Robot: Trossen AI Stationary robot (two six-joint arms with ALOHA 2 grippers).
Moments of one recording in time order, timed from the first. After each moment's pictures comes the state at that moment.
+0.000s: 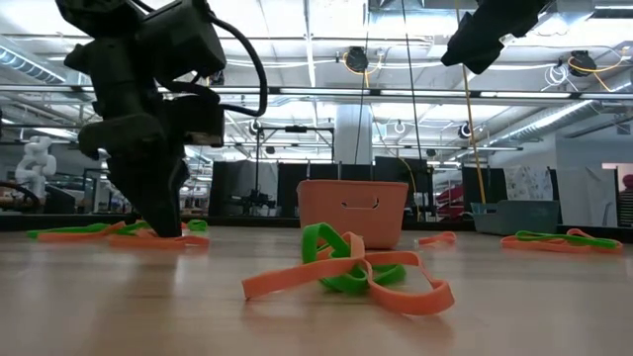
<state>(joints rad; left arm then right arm) -0.18 1.56 0.70 -0.31 -0.06 -0.43 0.18 1.09 0.89 -0.49 0.09 0.22</state>
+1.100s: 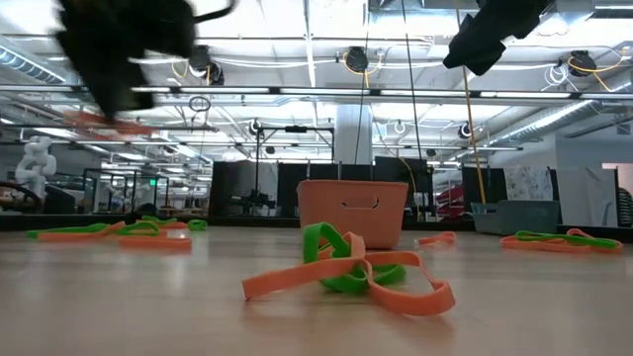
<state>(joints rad) -0.27 1.30 0.91 -0.77 0.17 -0.55 0.18 1.09 0.89 -0.50 0.09 0.22</state>
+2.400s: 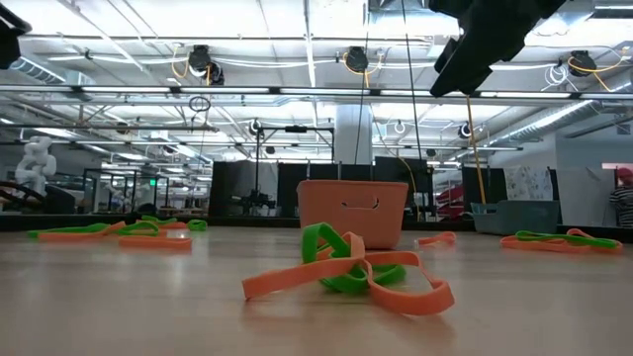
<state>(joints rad) -0.72 1.35 0.91 -1.08 0.41 -1.40 0.18 1.22 0.89 -0.45 0.08 0.23</state>
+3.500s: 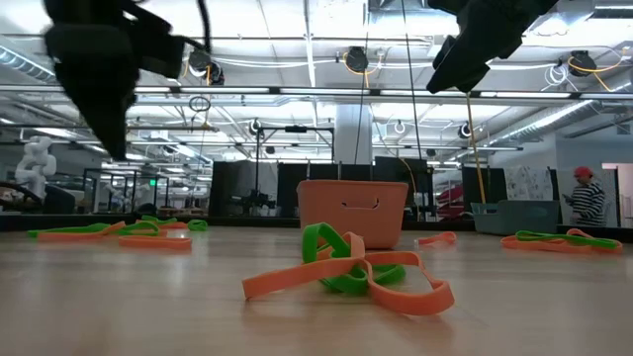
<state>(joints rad) -0.33 1.35 0.91 -0.96 -0.22 -0.82 0.18 1.22 0.89 -0.43 0.08 0.23</state>
